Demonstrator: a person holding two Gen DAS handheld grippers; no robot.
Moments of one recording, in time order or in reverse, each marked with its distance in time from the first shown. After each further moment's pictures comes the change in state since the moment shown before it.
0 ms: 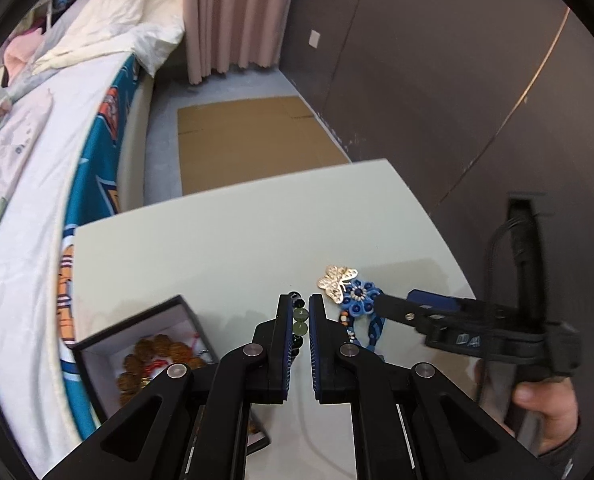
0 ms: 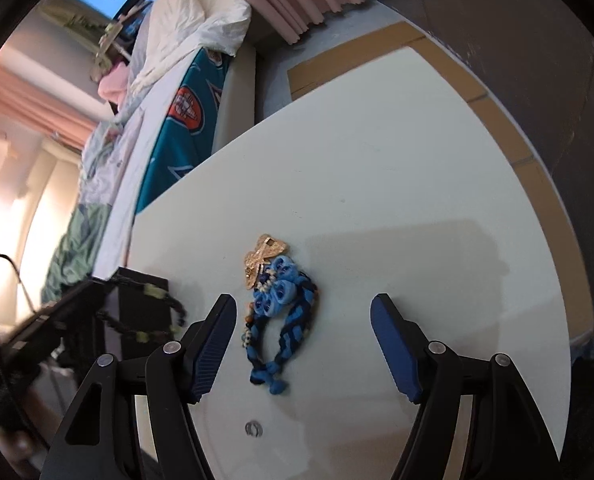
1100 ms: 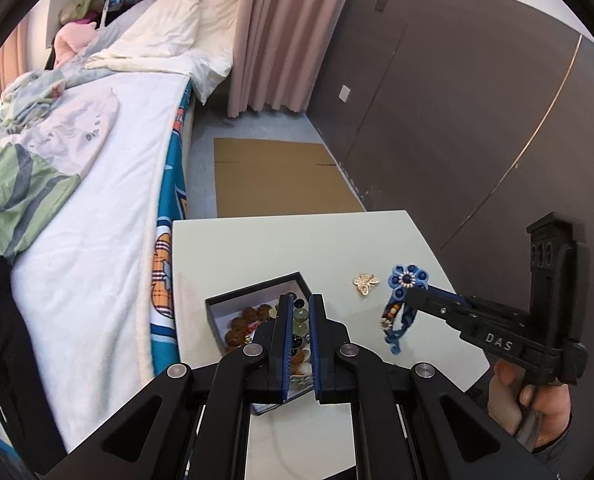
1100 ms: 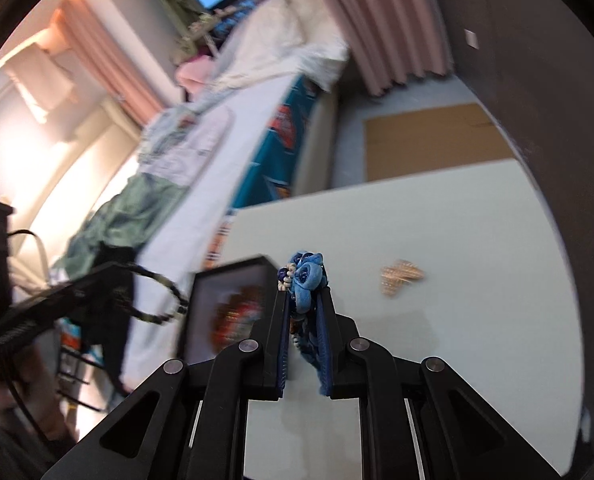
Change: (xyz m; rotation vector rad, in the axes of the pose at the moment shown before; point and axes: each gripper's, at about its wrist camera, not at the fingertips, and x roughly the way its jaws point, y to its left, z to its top) left arm -0.107 0.083 -0.043 -0.120 -0.169 -0.017; right arm -0.064 0.120 -0.039 -0.291 -0.166 0.086
